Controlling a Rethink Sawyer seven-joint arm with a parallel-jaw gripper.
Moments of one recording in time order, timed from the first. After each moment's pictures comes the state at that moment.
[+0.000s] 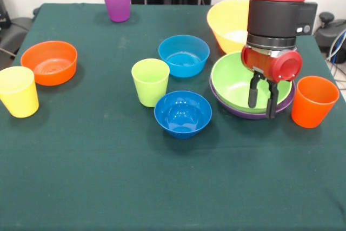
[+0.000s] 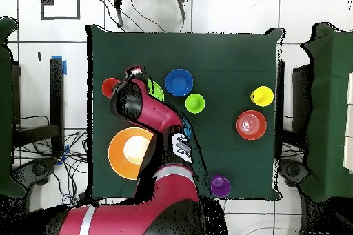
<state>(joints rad) -0.01 -0.44 0.02 1.67 0.54 -0.10 2.45</state>
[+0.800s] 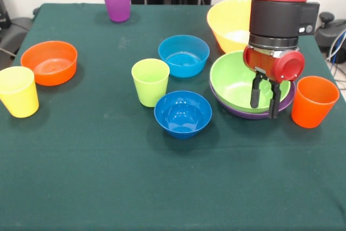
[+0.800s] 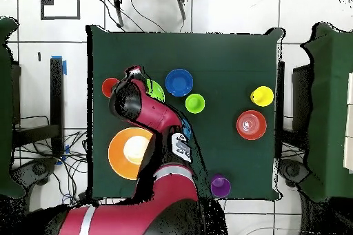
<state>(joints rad) -0.01 -0.44 0.02 1.67 0.54 -0.10 2.45</state>
